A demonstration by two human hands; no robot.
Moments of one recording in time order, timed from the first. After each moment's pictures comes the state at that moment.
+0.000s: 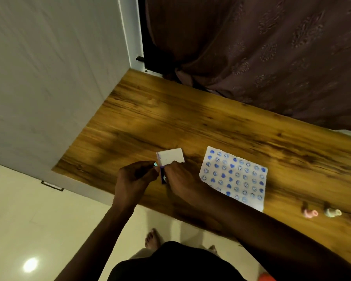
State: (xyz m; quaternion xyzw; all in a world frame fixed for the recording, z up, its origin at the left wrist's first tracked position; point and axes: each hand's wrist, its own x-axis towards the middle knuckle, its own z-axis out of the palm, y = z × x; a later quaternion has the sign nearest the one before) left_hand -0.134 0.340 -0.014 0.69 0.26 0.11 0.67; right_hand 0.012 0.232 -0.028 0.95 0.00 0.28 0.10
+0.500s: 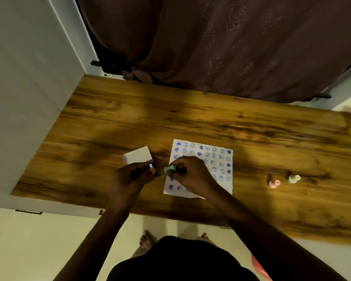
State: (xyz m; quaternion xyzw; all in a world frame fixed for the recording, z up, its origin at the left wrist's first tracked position) left_hand -0.108 0.275 -0.011 0.70 0.17 0.06 0.69; right_hand -0.015 0.078 -0.002 0.90 0.17 -0.18 -0.37
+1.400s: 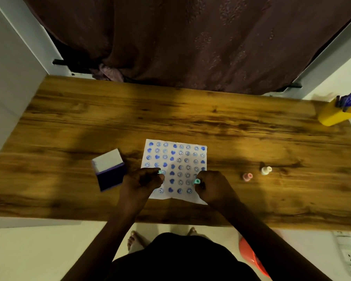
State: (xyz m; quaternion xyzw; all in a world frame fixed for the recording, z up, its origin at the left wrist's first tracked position) left_hand -0.075 0.178 -0.025 0.70 0.19 -0.03 0.69; right_hand -0.024 -0.061 -0.018 0.96 0.10 -0.18 -0.19
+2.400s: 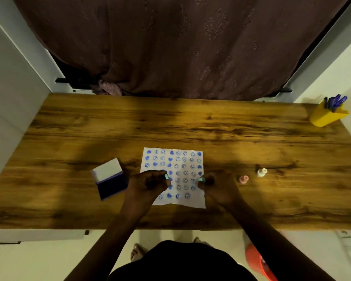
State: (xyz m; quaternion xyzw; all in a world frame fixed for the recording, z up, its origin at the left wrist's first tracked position) left_hand -0.069 0.165 -0.006 0.74 0.13 -0.05 0.66; right_hand -0.022 -0.084 -0.015 0.93 -0.01 -0.15 -0.34
